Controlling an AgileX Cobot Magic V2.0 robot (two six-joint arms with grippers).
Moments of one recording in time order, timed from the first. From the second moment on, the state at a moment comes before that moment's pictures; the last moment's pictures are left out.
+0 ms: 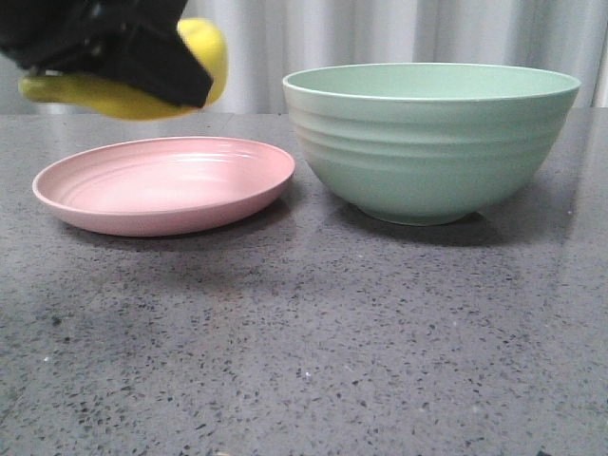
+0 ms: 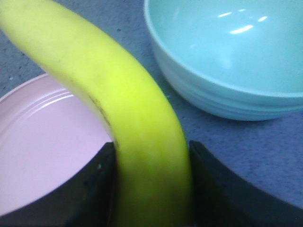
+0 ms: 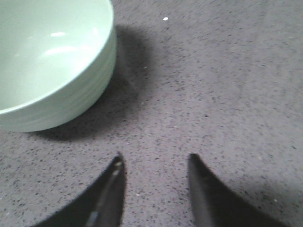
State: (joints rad) left arm -0.71 1.26 -0.86 -0.06 0.27 0.03; right arm 0.09 0.61 -0.61 0.04 0.67 0.10
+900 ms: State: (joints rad) left arm -1.10 1.24 -0.86 -0.06 0.27 0.03; right arm 0.31 0.98 -0.91 0.53 0.72 0.10
